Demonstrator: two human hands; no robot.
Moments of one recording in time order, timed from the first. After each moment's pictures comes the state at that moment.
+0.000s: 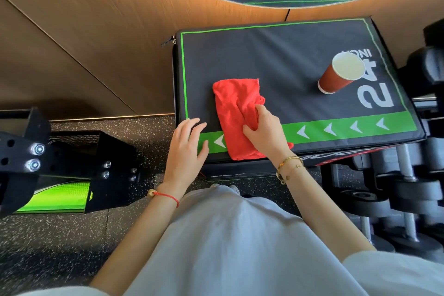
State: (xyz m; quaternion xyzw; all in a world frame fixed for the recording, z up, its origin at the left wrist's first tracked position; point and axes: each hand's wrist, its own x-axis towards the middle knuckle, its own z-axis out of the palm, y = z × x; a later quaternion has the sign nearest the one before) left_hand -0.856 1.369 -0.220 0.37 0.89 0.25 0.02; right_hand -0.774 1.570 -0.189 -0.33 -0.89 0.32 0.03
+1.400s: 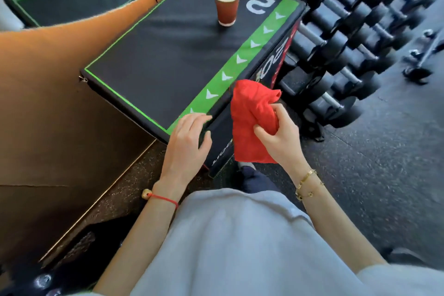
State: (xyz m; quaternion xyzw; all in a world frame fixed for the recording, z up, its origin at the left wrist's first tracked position) left_hand -0.864 1.332 -0.165 0.69 0.67 0.25 0.13; right_hand -0.652 1.383 -0.171 -0.60 -0.62 0.36 0.36
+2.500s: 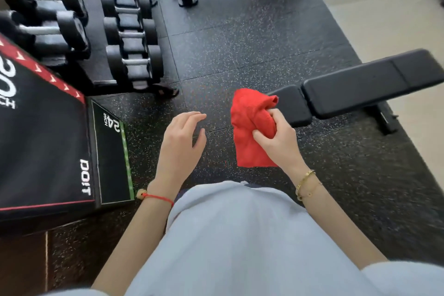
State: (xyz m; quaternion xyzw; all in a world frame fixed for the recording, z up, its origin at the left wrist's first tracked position) left_hand -0.519 1.092 -0.176 0.91 0.26 0.20 0.27; right_hand -0.355 0.931 -0.175 -0.83 -0.27 0.18 0.46
